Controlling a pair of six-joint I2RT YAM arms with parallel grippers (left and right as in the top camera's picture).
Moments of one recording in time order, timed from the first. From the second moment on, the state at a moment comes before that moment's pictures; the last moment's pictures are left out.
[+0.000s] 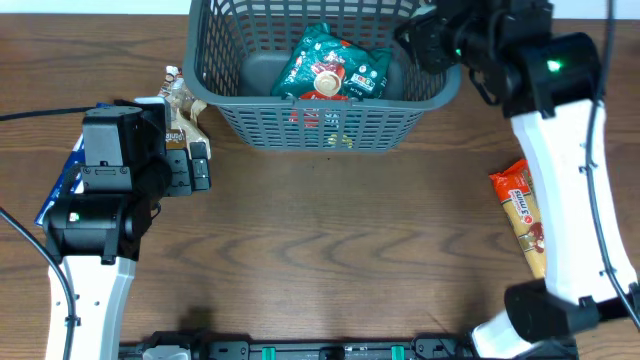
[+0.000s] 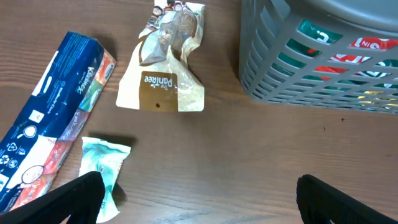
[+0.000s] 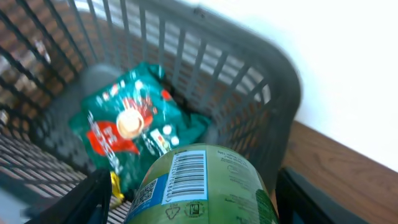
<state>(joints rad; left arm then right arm) -0.03 1.11 1.19 -0.95 -0.01 -0.07 0.27 1.77 2.13 -1.07 -0.04 -0.23</state>
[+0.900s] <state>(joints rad) -0.03 1.11 1.19 -0.96 -0.01 -0.07 0.28 2.19 2.13 -1.20 -0.13 -0.30</state>
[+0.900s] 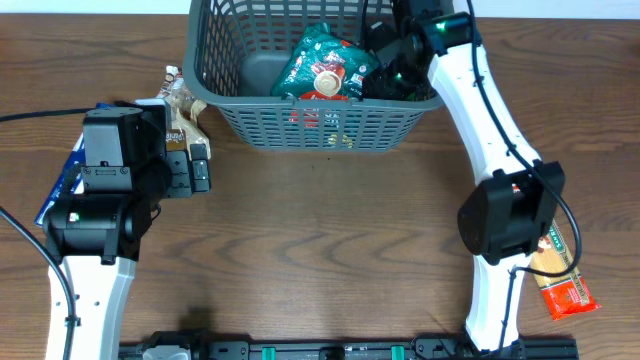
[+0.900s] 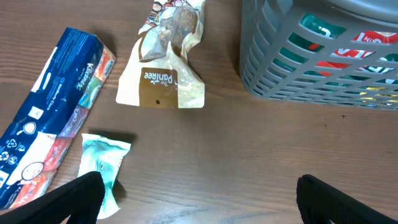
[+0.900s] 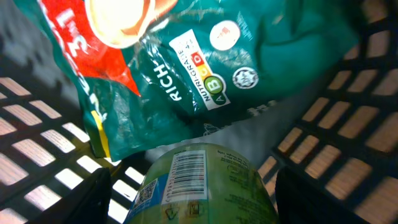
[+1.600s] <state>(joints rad) -0.03 1.11 1.19 -0.96 -0.01 -0.07 0.29 2.22 2.13 -1.22 -0.14 -0.32</state>
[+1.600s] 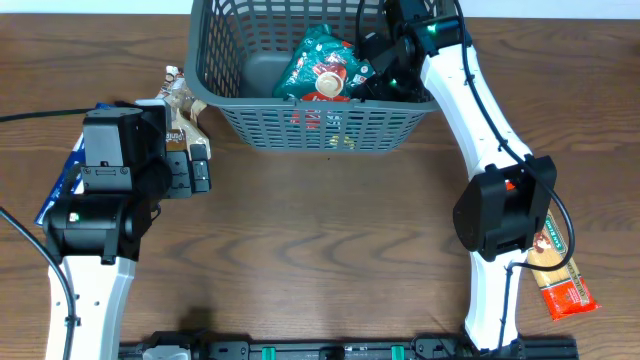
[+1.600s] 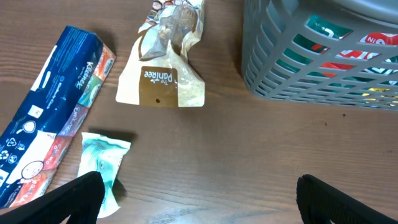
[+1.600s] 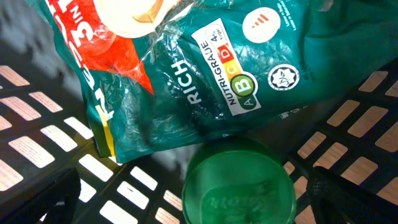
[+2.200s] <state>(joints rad) -0.03 1.11 1.19 -0.97 -0.01 -0.07 0.29 2.22 2.59 -1.22 -0.22 -0.32</state>
